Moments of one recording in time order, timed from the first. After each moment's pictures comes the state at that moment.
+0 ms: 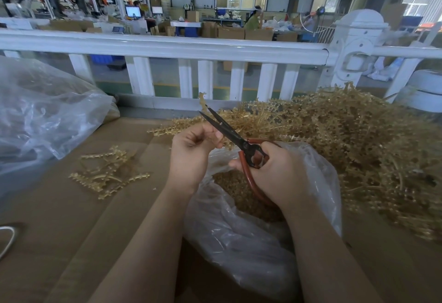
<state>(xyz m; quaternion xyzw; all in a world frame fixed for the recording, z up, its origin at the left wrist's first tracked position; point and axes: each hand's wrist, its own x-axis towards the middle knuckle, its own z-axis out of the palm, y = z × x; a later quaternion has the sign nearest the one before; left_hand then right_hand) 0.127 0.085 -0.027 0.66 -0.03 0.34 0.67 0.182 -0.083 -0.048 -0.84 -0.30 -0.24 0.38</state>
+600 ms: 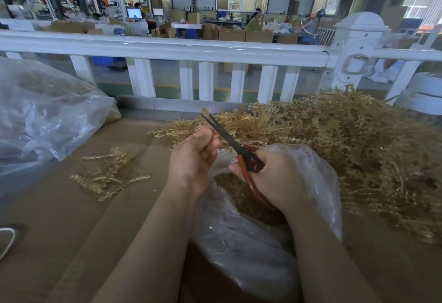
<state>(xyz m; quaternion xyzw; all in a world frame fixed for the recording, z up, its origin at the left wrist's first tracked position) 0.130 0.080 -0.021 0.41 0.13 0.21 0.88 0.180 -0.081 -0.043 -0.87 -0.28 -0.11 0.39</state>
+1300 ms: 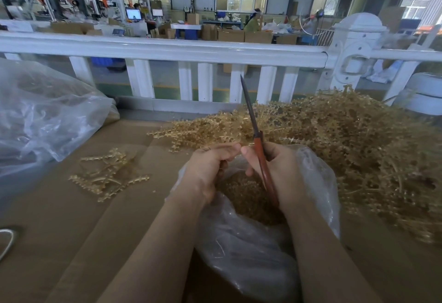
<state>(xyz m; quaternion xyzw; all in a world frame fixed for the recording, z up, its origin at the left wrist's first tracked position) 0.130 0.060 -0.022 0.59 0.18 0.11 0.78 0.176 -0.076 -0.035 -0.76 -0.20 -0.02 0.62</state>
